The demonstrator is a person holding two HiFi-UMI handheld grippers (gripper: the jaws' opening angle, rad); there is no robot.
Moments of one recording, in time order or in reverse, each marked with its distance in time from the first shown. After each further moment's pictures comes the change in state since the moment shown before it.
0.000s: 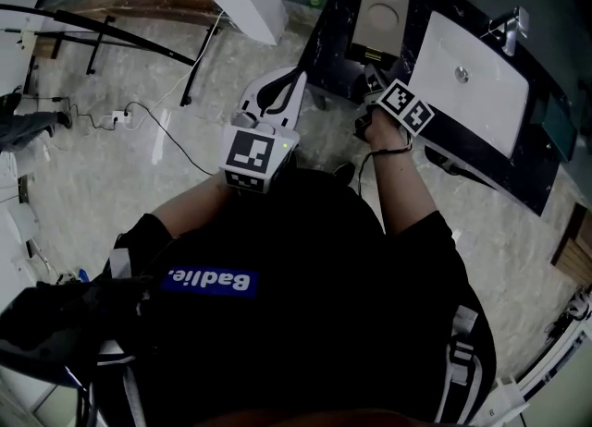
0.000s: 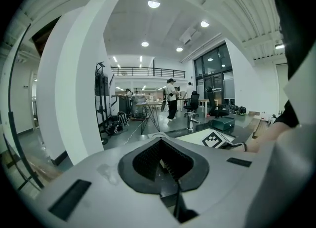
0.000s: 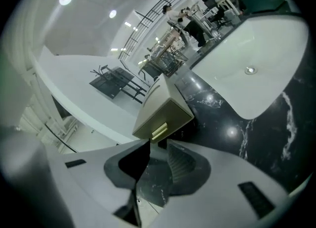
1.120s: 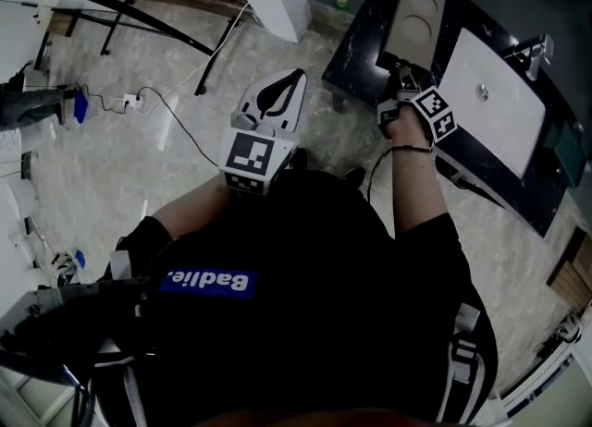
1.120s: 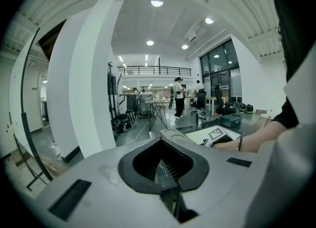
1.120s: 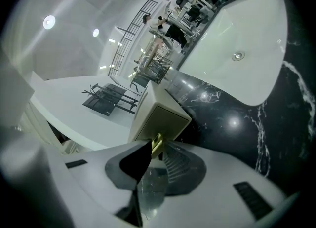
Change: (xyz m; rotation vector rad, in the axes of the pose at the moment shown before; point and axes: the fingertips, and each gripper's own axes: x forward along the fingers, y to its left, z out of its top) left arm -0.037 0.050 -0.013 -0.011 0.009 0.087; right arm 0.023 -0.012 0.017 0.218 -0.108 0.007
